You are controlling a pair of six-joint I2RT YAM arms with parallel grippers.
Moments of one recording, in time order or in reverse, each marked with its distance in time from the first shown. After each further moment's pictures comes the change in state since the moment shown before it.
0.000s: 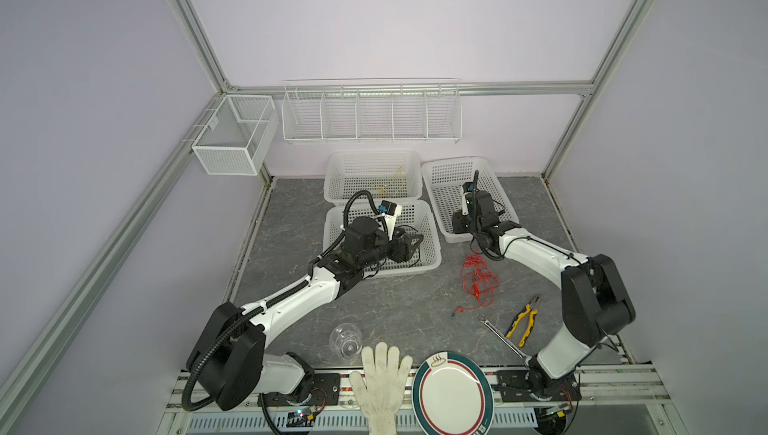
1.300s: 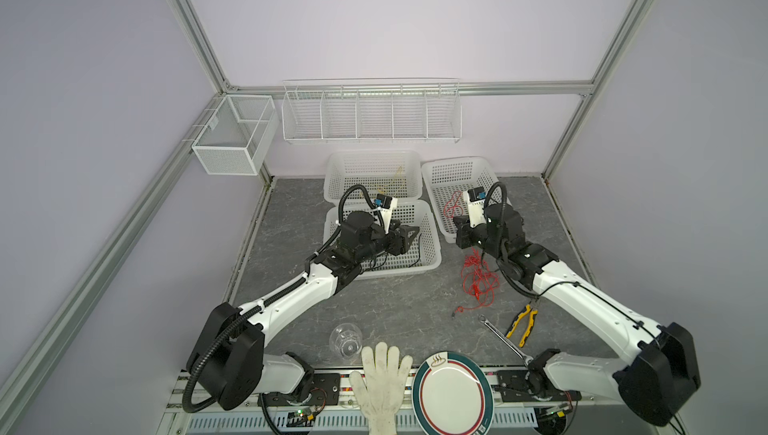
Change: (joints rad) left arm 0.037 0.001 0.032 0.000 -0.013 0.031; right arm 0.131 -0.475 -0.167 -0.024 -0.144 -0.026
